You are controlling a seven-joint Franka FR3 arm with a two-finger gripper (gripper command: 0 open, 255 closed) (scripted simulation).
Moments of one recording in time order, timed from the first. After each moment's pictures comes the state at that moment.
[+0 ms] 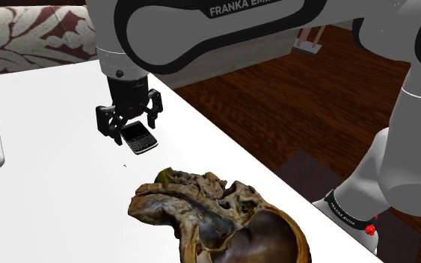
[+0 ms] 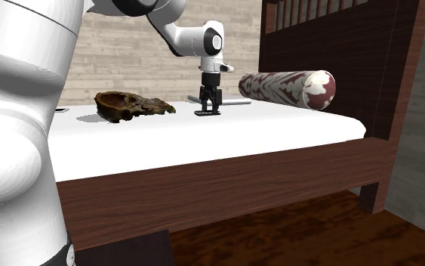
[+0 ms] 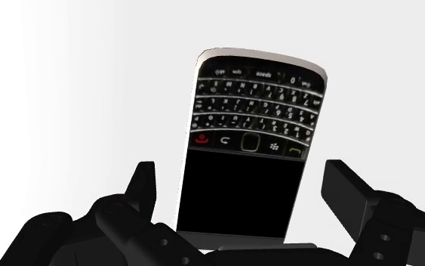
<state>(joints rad) 0.36 0.37 0.47 -1.58 -0.11 1.92 0.65</state>
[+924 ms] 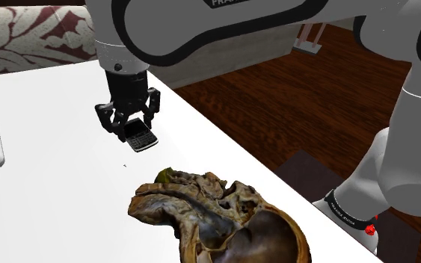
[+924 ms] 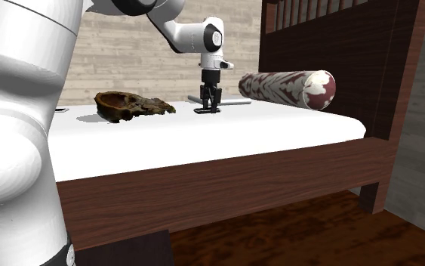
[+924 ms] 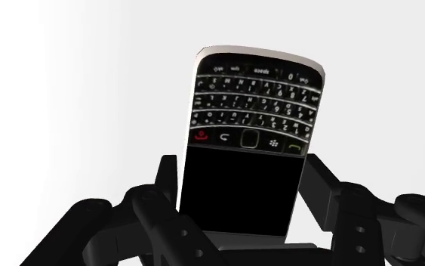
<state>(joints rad) 0.36 0.36 0.47 -1.56 -0.11 1.89 0.65</state>
